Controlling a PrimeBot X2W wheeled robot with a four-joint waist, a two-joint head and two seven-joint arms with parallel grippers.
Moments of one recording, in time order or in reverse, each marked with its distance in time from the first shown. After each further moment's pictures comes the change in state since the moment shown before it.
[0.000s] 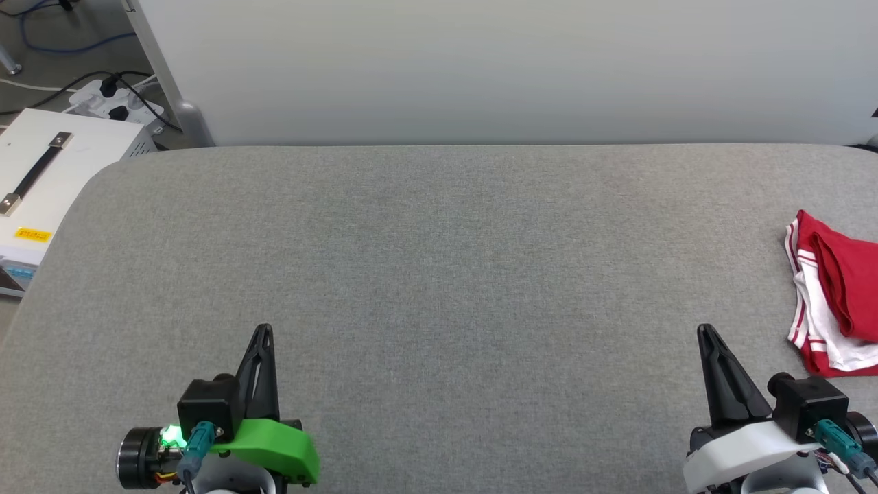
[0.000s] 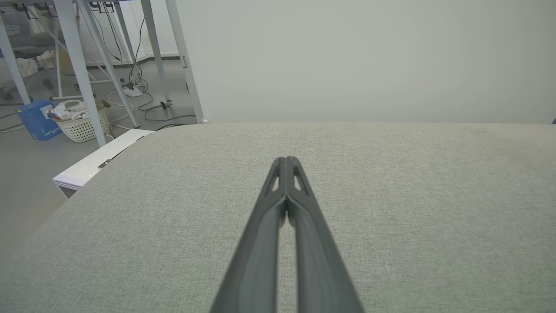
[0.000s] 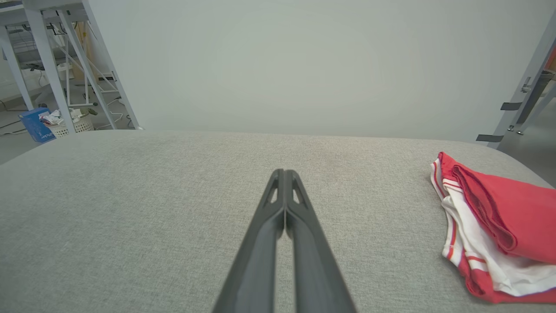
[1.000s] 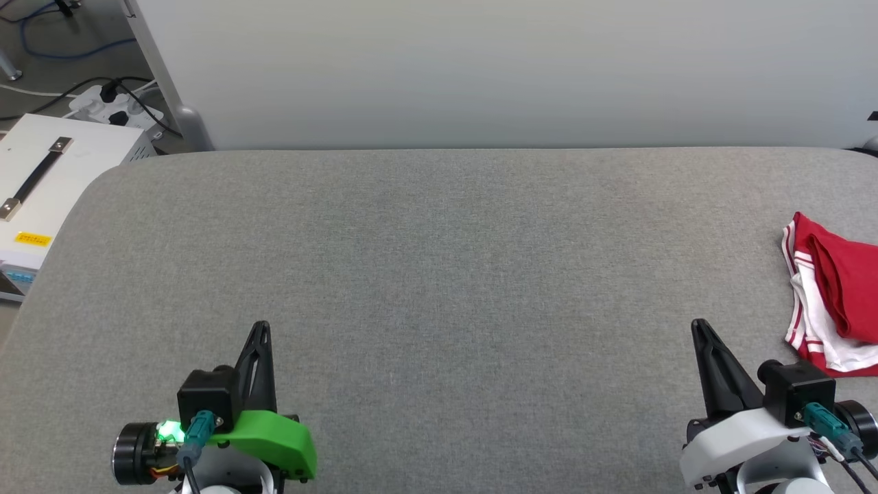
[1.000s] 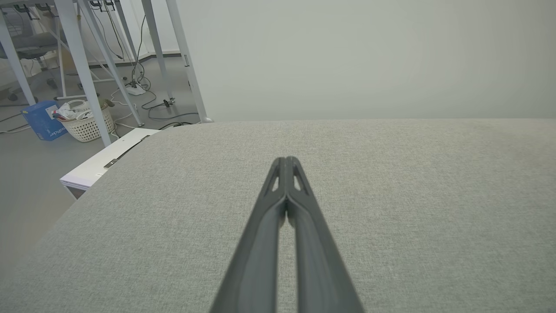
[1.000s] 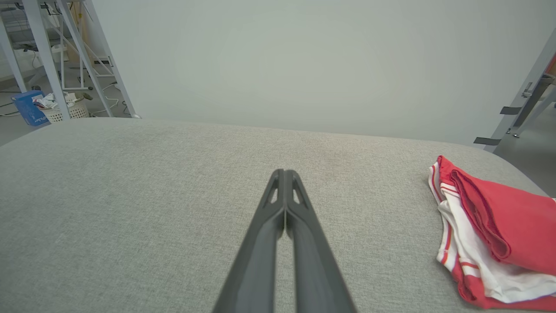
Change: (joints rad) left arm -0.001 -0.006 0.014 -0.036 0.029 0.000 0.071; right arm -0.018 0.004 0.002 -0.014 -0.039 0.000 0.074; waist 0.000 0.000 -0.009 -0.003
